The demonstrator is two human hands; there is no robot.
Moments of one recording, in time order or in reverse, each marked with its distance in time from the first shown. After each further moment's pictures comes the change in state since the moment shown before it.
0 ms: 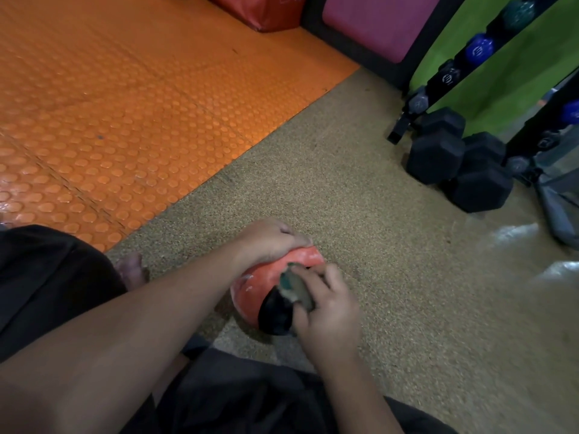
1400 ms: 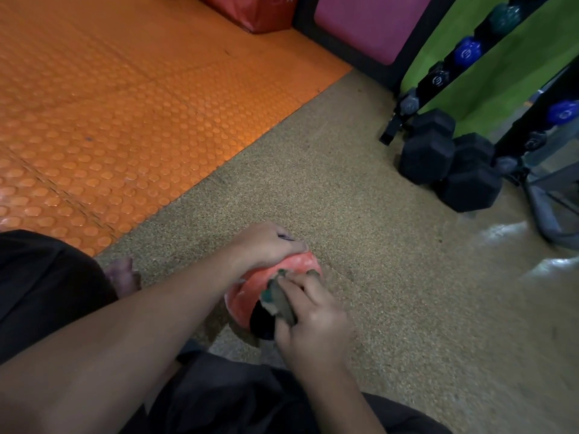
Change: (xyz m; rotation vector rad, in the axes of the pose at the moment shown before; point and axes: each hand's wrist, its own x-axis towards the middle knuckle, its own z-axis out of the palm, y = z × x) left_hand 0.001 0.000 0.006 0.062 0.007 0.039; right_hand -0.013 -0.013 0.001 0.090 0.041 -0.047
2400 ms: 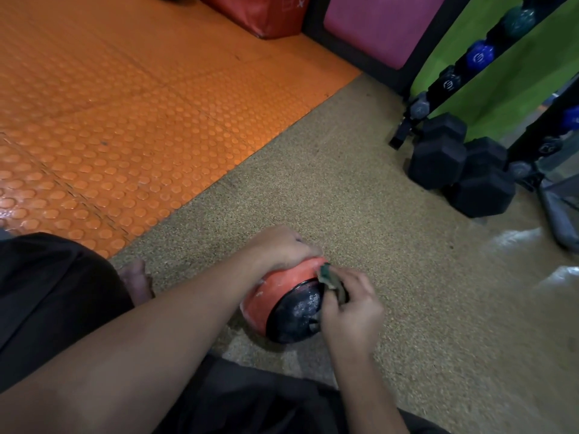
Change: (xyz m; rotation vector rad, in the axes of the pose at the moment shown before) left_hand 0.007 0.012 0.004 0.031 -0.039 -0.074; right_hand 0.023 0.035 -0.003 0.057 0.232 0.333
